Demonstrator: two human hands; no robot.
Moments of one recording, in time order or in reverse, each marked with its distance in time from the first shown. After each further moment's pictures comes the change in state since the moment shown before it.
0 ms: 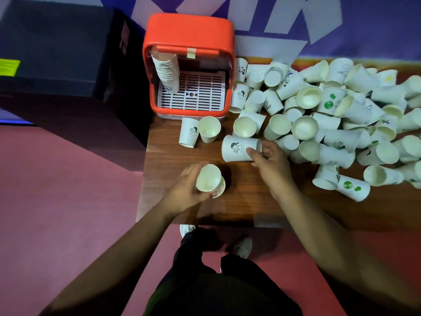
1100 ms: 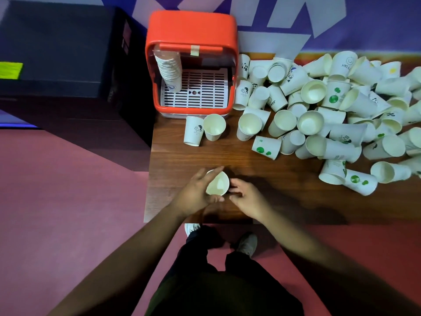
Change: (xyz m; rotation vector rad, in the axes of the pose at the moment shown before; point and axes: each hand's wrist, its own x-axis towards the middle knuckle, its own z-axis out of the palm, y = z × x) left_hand 0.000 -0.007 0.009 0.033 -0.140 -0.028; right_hand -0.043 0.070 0.046 -0.410 -0.448 0.078
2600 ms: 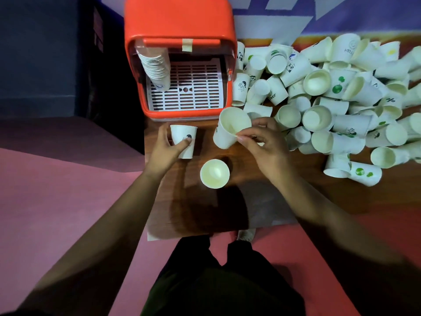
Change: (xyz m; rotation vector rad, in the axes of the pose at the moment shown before) left_hand 0.094 -0.041 -0.109 -0.499 0.368 -0.238; right_hand 0.052 -0.092 -0.066 0.037 0.549 -0.411
